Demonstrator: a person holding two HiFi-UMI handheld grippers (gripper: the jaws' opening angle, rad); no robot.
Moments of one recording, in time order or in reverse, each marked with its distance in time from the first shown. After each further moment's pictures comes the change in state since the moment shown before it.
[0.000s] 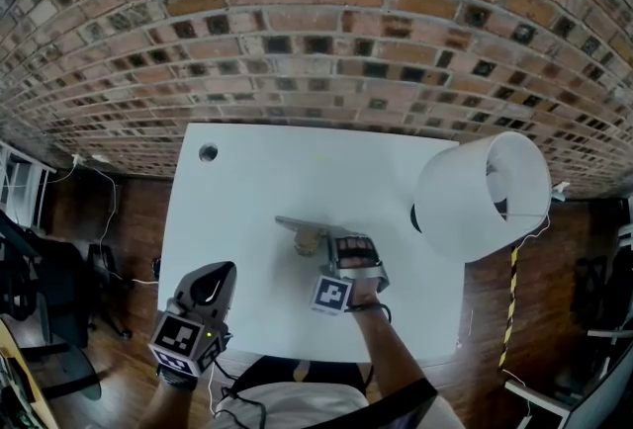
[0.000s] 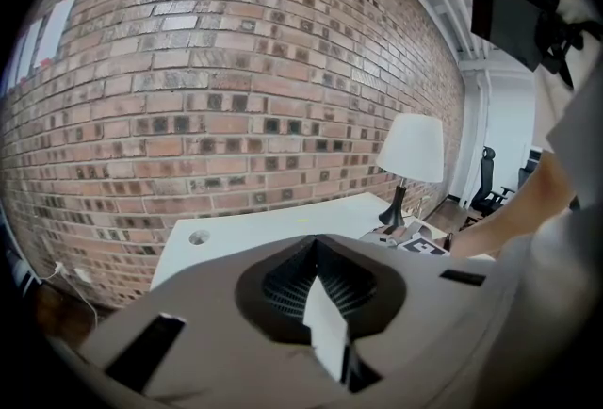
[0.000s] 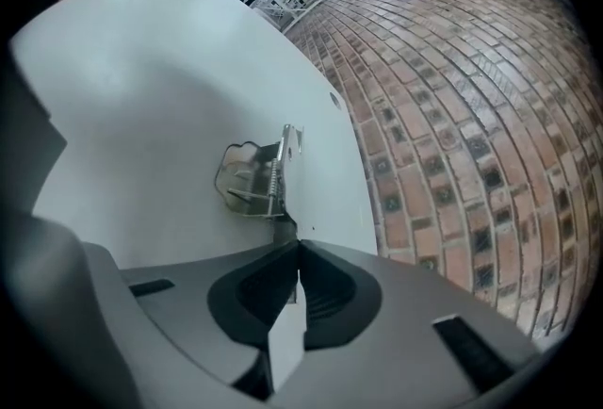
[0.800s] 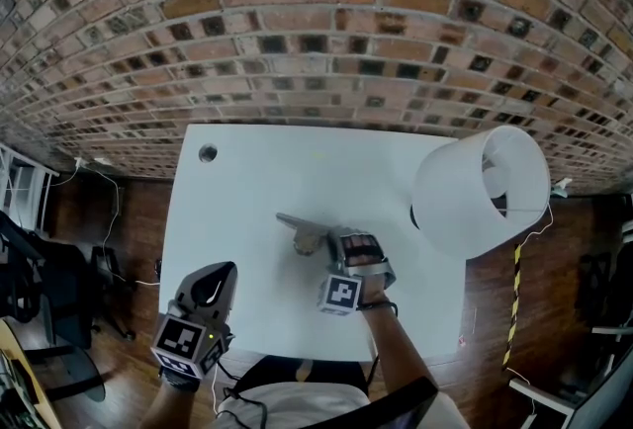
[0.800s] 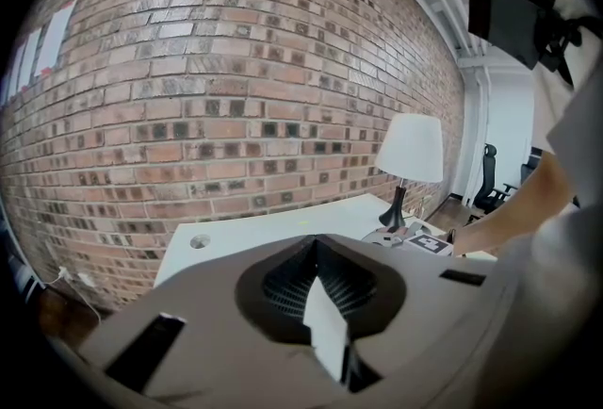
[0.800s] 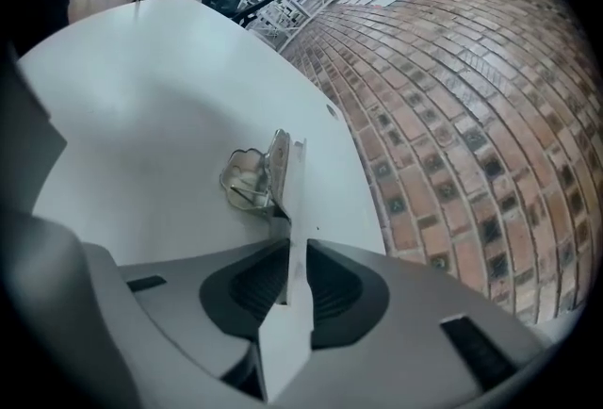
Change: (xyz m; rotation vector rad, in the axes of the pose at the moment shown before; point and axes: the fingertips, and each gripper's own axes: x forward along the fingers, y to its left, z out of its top) left arm -0.001 -0.010 0.006 0.013 -0.011 0.018; right arm -0.004 0.010 -0.004 0.066 -0.105 0.055
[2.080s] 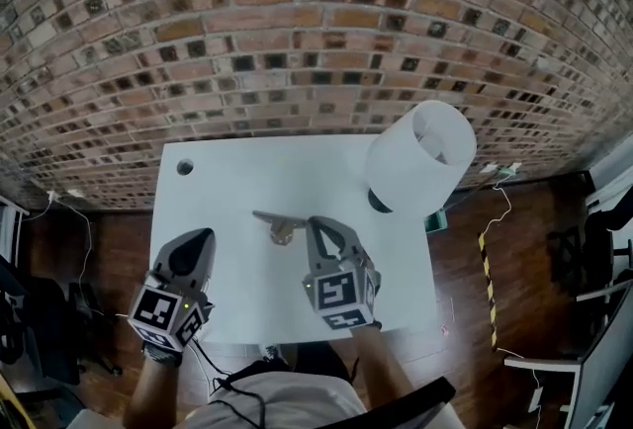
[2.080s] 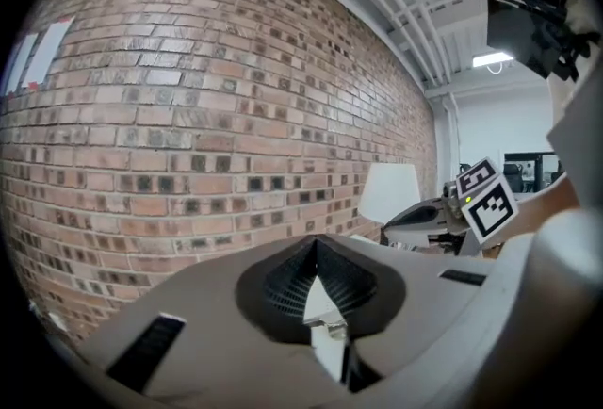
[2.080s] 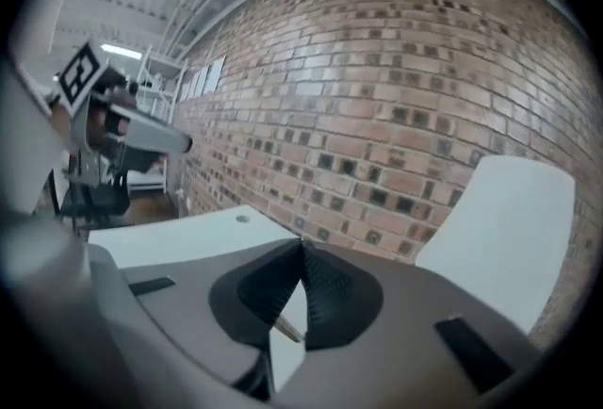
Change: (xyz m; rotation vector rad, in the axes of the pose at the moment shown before) left arm -0.035 0.005 0.065 0.087 -0.265 -0.105; right arm -0.191 -0.133 0.044 0.985 -0.319 -0.197
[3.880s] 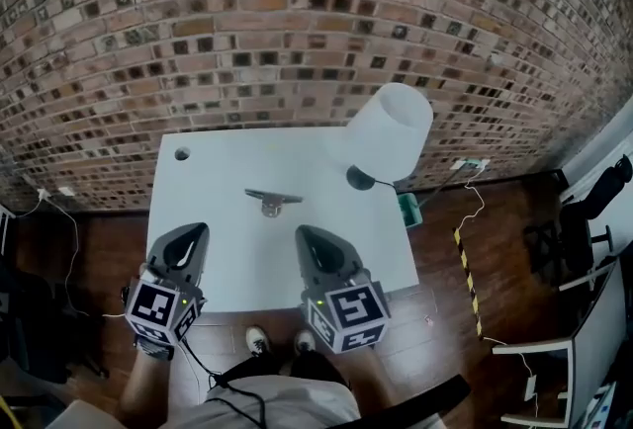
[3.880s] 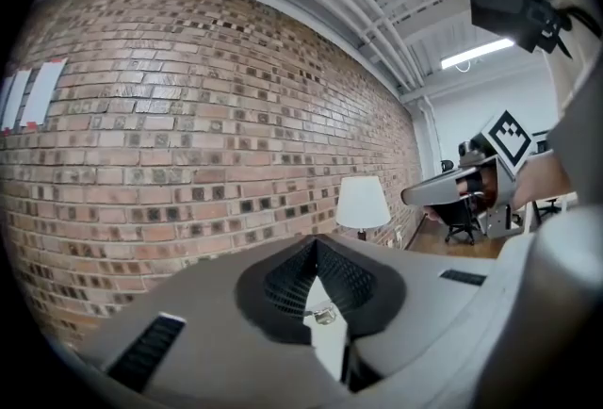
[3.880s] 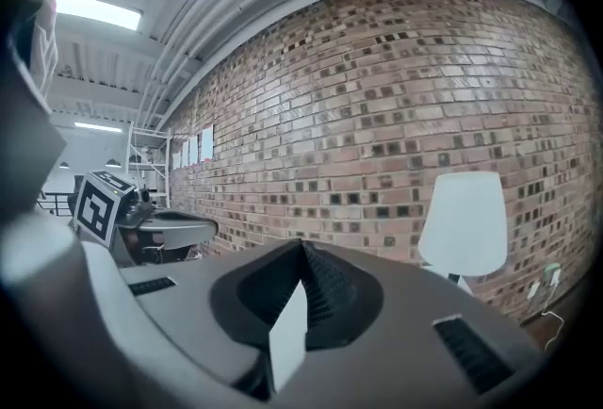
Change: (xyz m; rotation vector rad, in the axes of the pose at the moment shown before) left arm -0.101 -0.045 0.019 0.134 -0.095 -0.043; right arm -0.148 0.068 0.069 0.287 -0.195 0.007
